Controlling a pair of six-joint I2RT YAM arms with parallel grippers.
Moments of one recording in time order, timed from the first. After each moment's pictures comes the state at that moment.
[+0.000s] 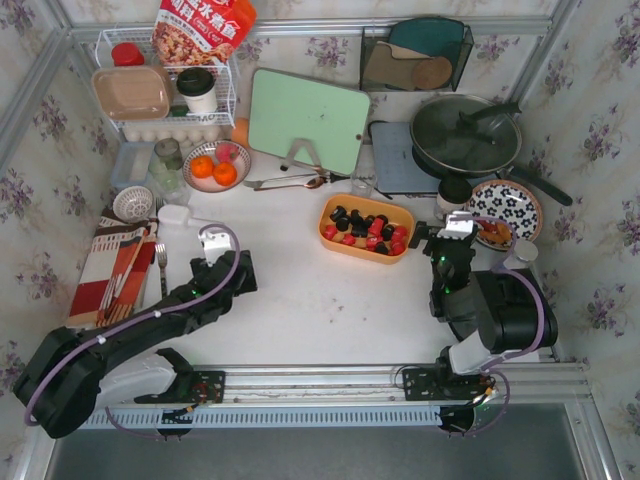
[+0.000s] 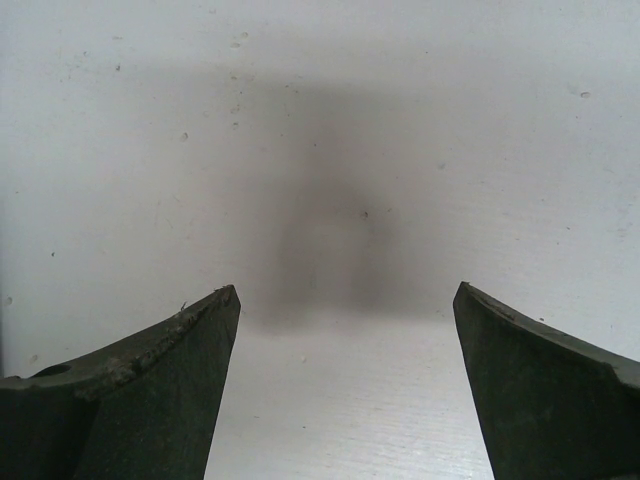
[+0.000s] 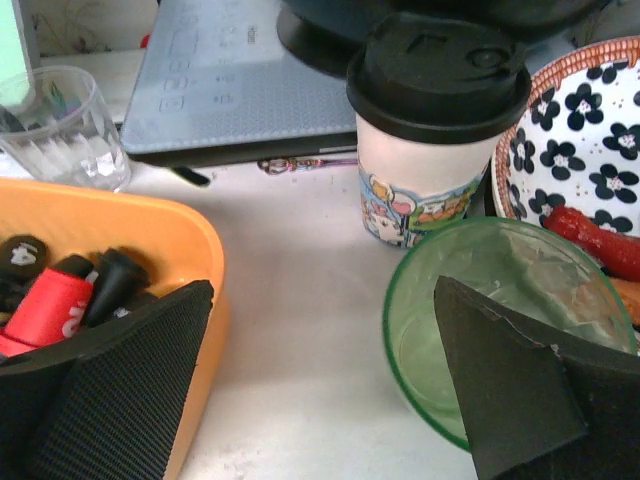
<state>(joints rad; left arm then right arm) -0.70 1.11 0.46 -0.16 -0.59 -0.58 0.05 1.54 0.21 1.29 0.18 0.06</state>
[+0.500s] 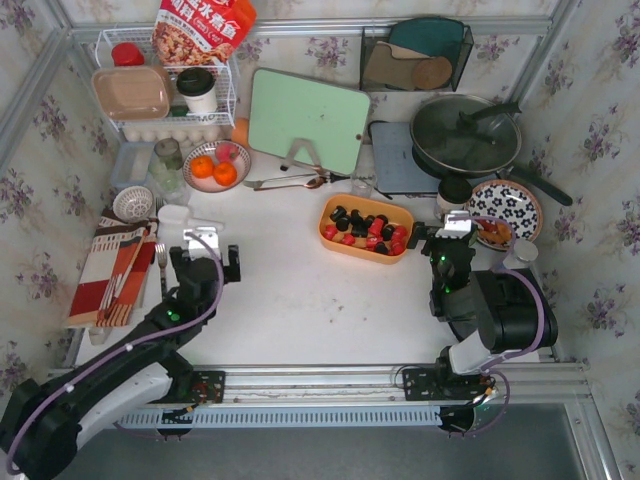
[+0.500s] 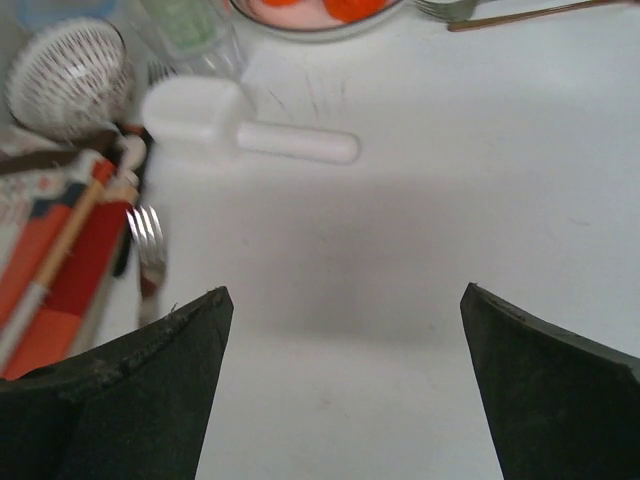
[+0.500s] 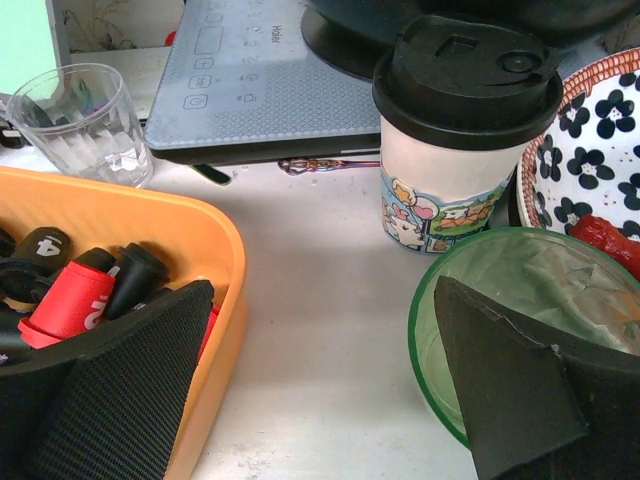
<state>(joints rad) -0.67 0.77 0.35 0.05 -0.69 -0.20 0.05 1.54 0.21 1.28 0.11 0.06</state>
